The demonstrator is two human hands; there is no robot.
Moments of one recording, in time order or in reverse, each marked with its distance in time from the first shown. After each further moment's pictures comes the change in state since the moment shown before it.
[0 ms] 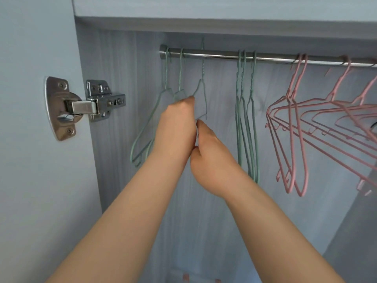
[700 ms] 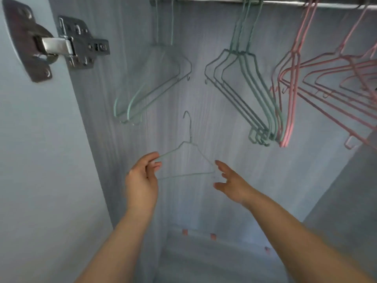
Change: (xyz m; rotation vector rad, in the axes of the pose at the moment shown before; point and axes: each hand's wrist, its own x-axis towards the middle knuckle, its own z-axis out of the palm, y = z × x) left_hand -0.178 -0.087 0.058 -0.522 0.066 -0.499; right_hand -0.059 0.206 0.050 0.131 -0.280 0.461
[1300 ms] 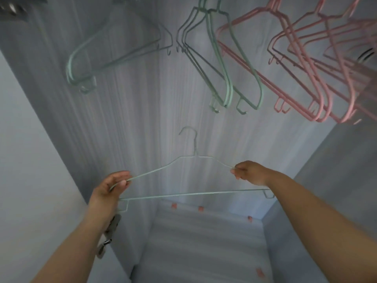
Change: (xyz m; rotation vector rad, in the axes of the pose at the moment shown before) left_hand -0.067 -0.068 -0.029 -0.113 -0.265 -0.388; right_hand -0.023 0.104 -0.080 -0.351 -0.139 0.191
